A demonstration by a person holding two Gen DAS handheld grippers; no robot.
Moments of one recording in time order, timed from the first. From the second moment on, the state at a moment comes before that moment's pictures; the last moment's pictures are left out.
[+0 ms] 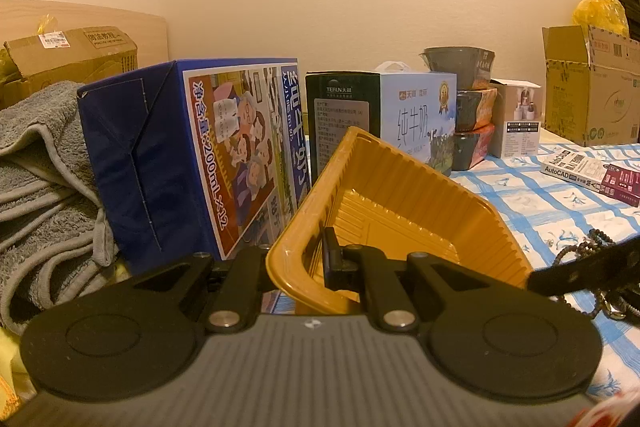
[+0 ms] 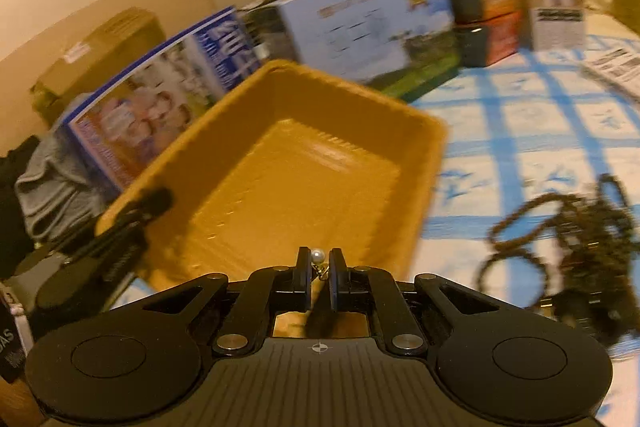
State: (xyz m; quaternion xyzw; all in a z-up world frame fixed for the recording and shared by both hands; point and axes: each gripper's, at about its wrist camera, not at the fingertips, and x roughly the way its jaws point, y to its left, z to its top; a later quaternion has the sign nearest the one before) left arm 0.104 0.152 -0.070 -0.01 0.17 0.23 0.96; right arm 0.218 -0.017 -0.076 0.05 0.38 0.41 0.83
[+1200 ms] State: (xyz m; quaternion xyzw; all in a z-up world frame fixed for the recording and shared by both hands) left arm 0.105 0.152 -0.070 -0.01 0.17 0.24 0.96; right arm 0.202 -0.113 -0.116 -0.19 0.35 0.23 0.89
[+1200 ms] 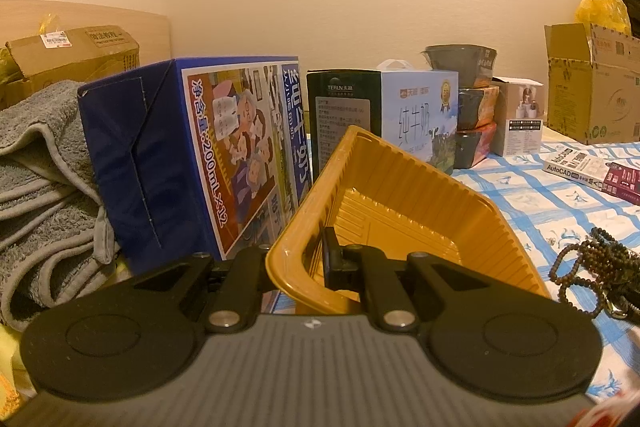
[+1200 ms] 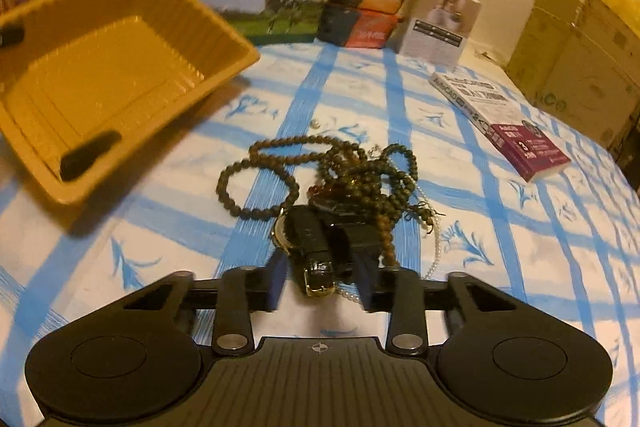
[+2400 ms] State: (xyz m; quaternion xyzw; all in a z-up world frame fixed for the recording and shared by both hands) left arm 0.105 0.150 -0.067 -0.01 0.17 0.23 0.96; right arm 0.193 -0.099 -0.091 -0.14 0.37 0.34 0.86
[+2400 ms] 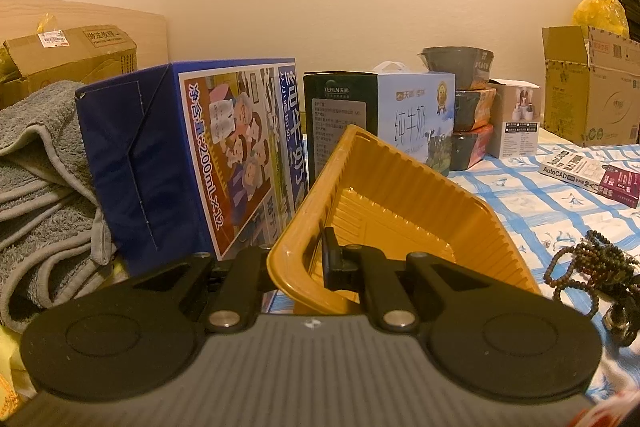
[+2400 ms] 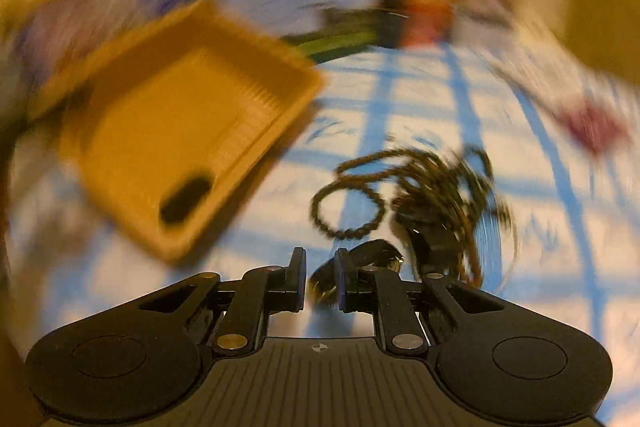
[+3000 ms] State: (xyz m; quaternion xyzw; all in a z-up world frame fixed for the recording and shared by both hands) left arm 0.103 0.150 -0.068 -0.01 0.17 0.23 0.96; right arm 0.229 -0.170 -0.095 0.19 0.44 0.22 0.85
